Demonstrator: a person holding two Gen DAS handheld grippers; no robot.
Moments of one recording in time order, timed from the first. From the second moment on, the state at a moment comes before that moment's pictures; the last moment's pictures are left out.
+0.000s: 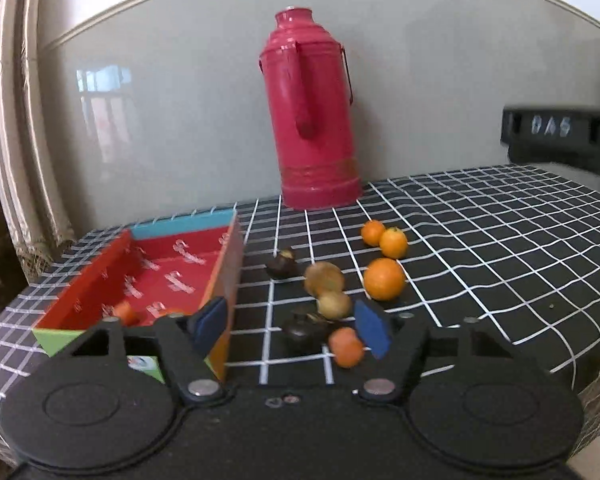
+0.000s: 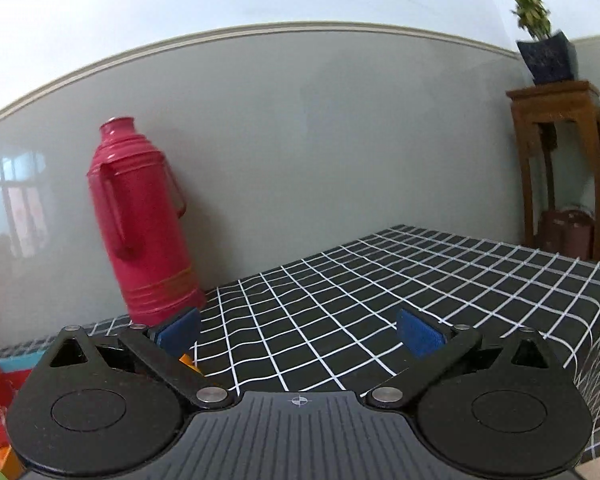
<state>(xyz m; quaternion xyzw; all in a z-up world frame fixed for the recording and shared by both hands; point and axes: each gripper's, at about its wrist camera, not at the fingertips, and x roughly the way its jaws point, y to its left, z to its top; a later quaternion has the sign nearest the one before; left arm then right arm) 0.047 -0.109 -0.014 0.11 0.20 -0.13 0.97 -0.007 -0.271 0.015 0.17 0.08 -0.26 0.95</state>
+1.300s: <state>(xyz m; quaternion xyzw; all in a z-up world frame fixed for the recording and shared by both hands) 0.052 -0.142 -0.034 0.12 0.21 -0.12 0.96 -0.028 -0.293 0.014 0.18 0.08 -0.27 0.94</state>
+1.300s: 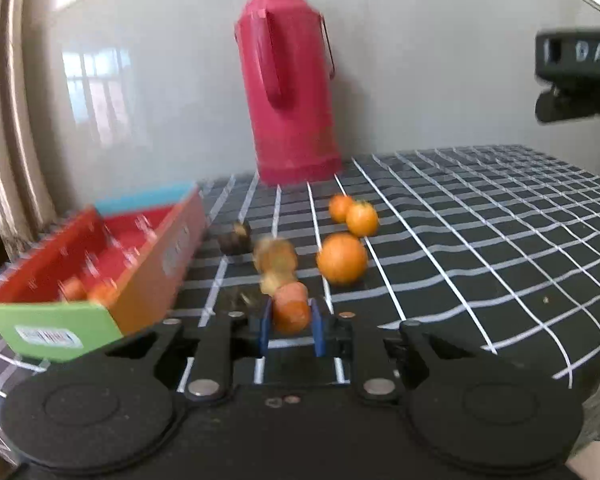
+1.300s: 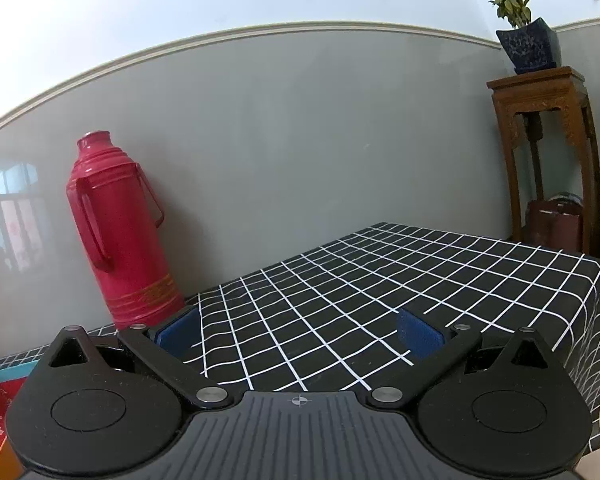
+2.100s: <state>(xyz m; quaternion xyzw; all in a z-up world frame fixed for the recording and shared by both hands) 0.137 -0.007 0.002 0.01 0.26 0.12 0.96 -0.004 -0.261 0.011 0.17 0.09 -0.22 0.96</state>
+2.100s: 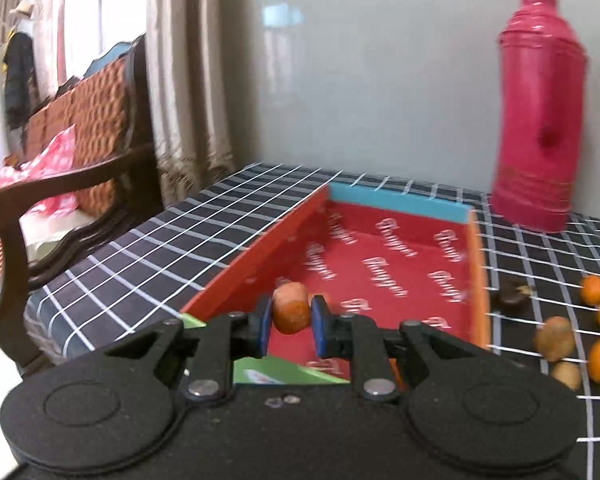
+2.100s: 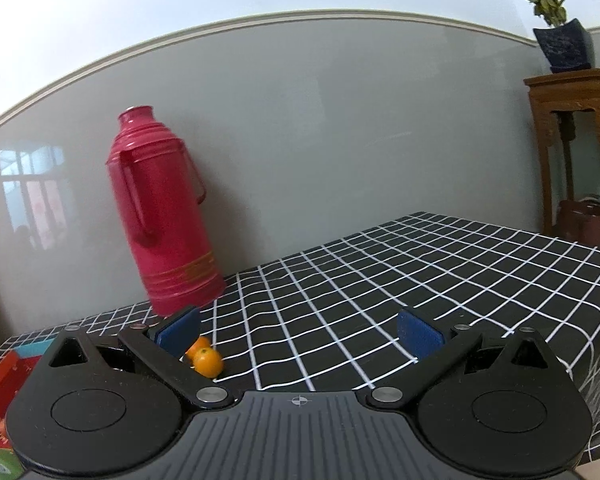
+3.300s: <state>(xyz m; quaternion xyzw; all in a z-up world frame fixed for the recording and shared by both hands) 0.112 0.092 0.033 -0.05 0.21 0.19 0.96 0.061 -0.136 -0.027 0.08 0.20 -0.02 0.98</state>
